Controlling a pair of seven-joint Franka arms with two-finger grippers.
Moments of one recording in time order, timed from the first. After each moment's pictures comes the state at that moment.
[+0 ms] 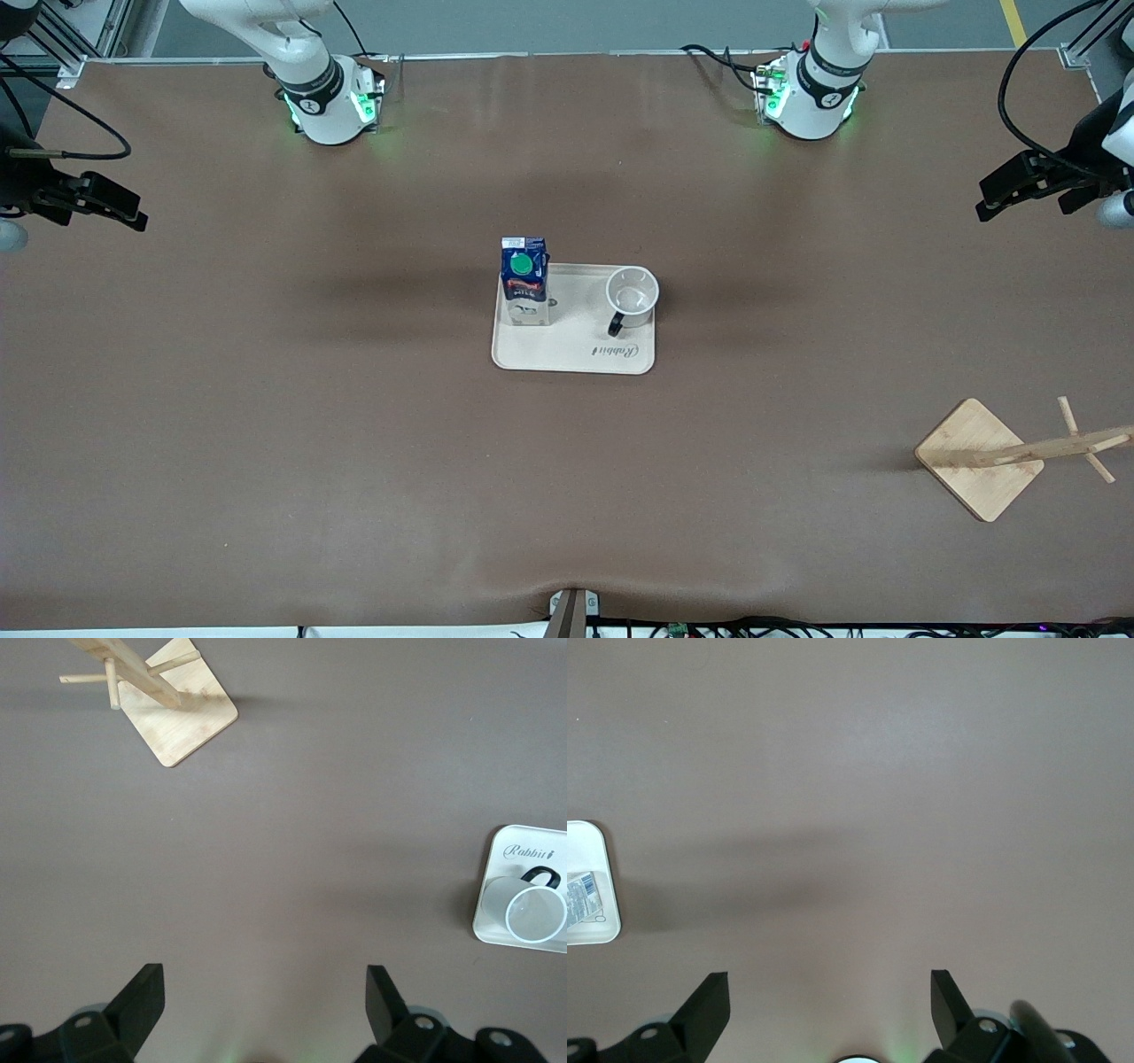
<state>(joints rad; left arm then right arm) 0.00 -0.05 -0.05 -1.57 0.01 1.51 -0.12 0.04 -0.05 -0.08 -1.64 -0.02 1.50 0.05</state>
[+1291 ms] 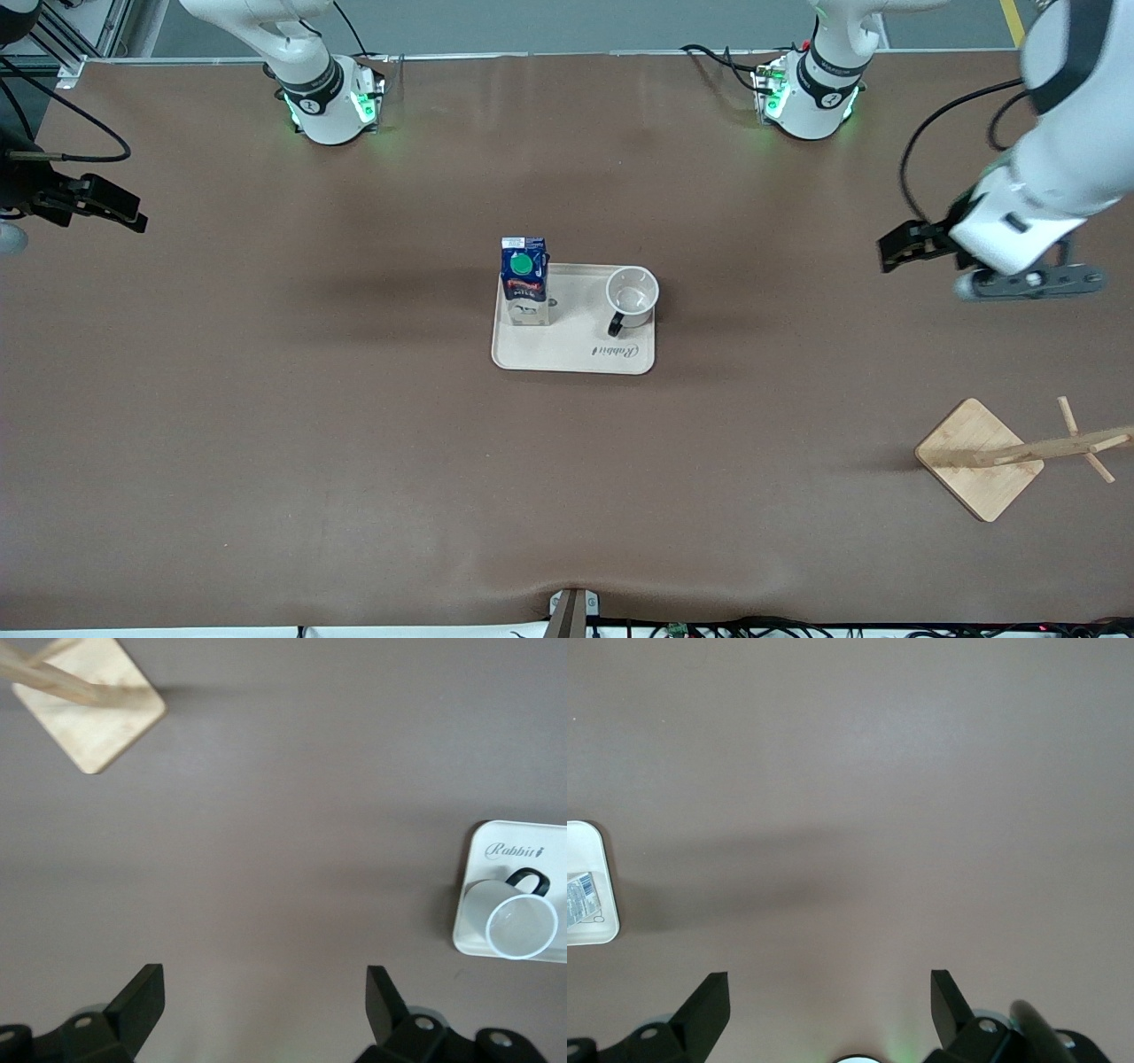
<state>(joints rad) -0.02 0.07 -0.19 -1.66 0.01 1.68 -0.24 0.04 -0.05 -0.08 -1.64 -0.02 1.50 0.05</state>
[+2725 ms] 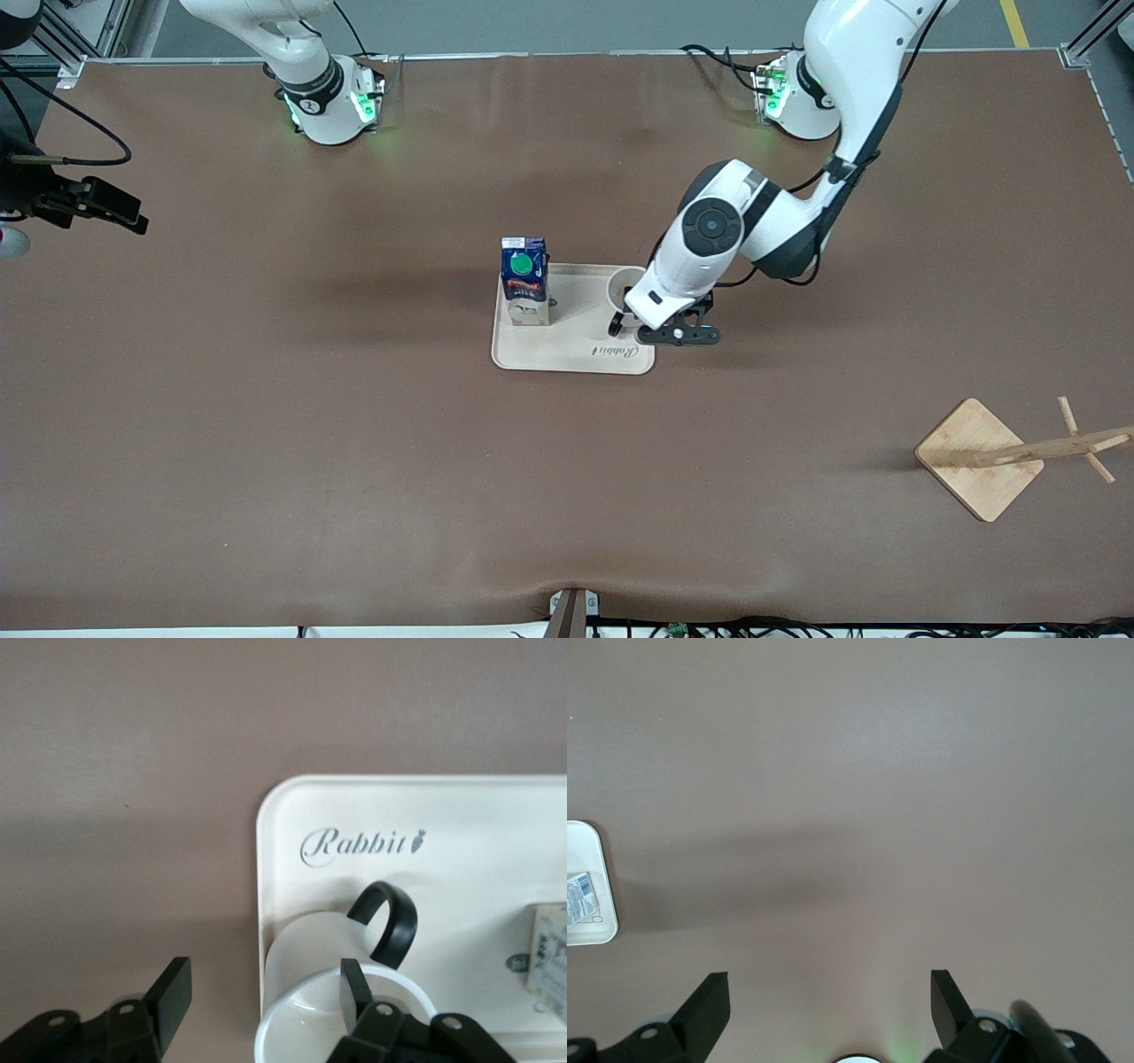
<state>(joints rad) -0.35 0.49 -0.31 -1.87 0.10 2.31 -0.63 0.04 -0.04 -0.08 -1.64 -0.02 1.50 0.05</state>
